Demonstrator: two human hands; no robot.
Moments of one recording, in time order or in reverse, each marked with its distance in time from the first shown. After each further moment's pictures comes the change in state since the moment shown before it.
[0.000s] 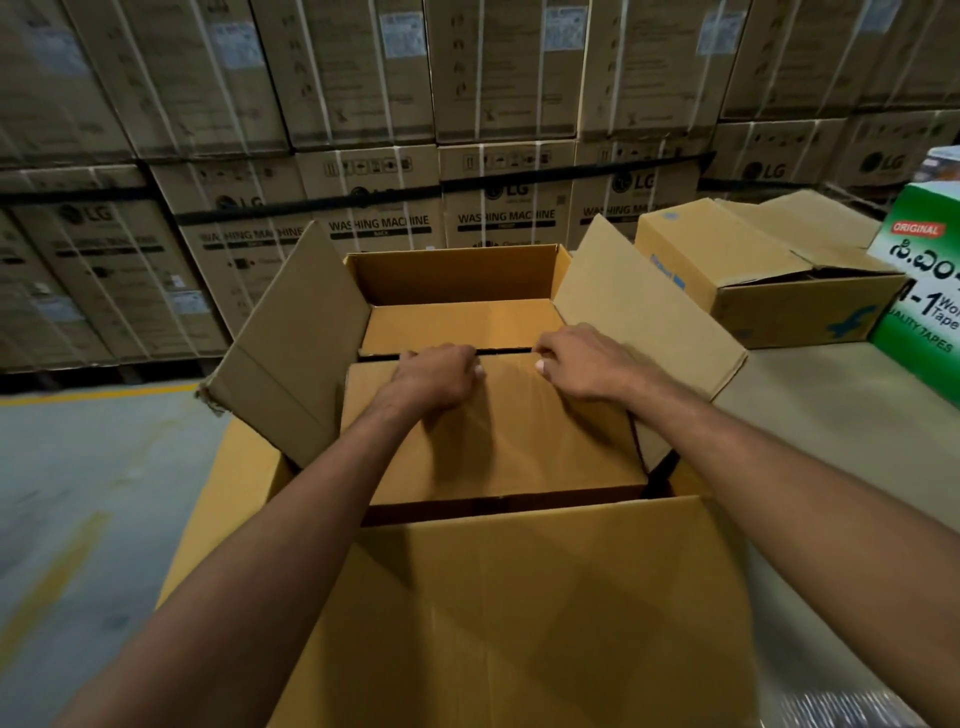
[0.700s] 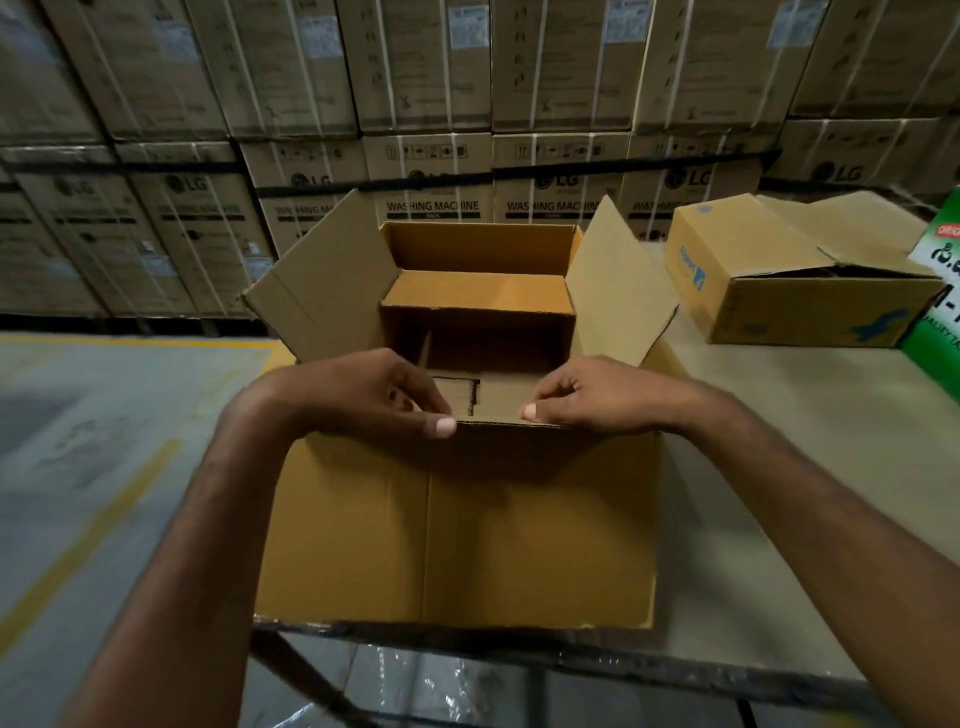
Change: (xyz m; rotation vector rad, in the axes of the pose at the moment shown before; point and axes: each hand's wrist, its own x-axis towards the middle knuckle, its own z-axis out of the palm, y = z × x) left_hand -0.218 0.053 -0.046 -0.313 -0.269 0.078; right_hand -0.179 -0.003 -0.058 0.332 -0.378 -0.283
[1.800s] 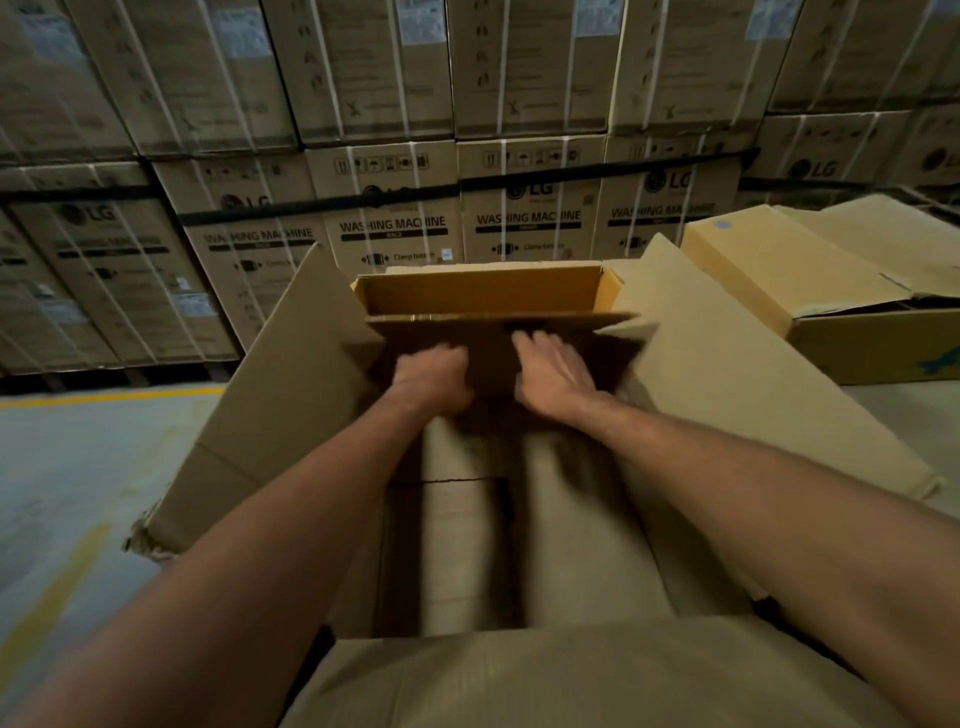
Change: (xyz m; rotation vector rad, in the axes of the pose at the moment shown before) left_hand 0.332 -0.144 -0.096 0.441 0.277 -0.176; right_hand 0.341 0.079 -0.033 -0.359 0.457 0.288
